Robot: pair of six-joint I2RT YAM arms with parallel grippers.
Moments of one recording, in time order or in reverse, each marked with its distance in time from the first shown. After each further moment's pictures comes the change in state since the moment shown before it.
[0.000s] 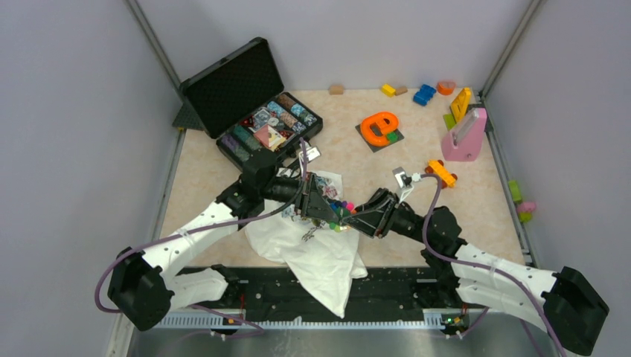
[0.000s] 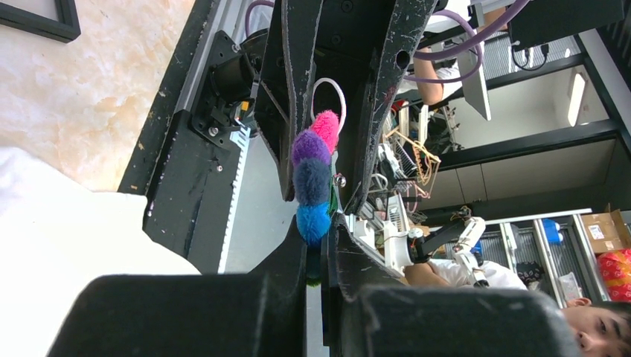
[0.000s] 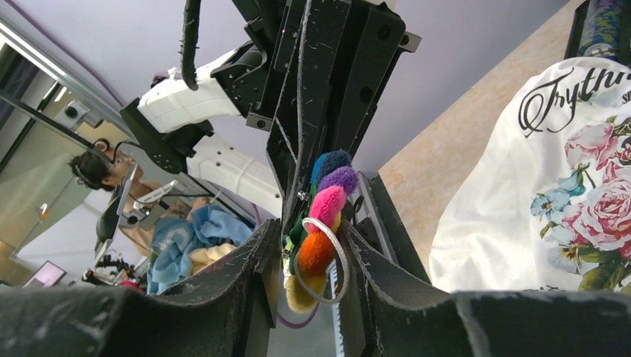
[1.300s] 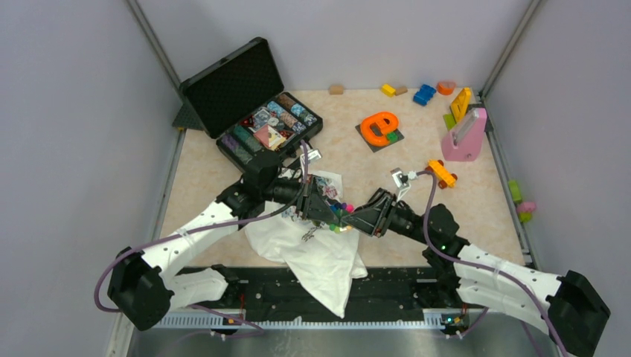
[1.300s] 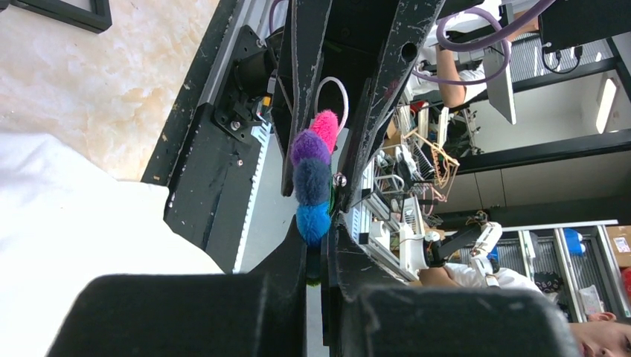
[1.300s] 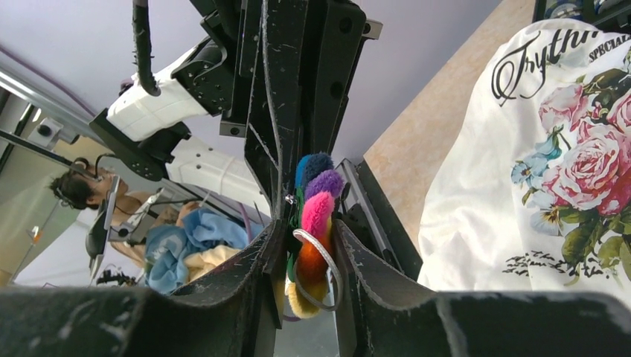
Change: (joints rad) left arm -0.010 0.000 0.010 -0.100 -0.047 0.090; right arm 0.000 -0.030 0.020 -0.156 0.031 0.020
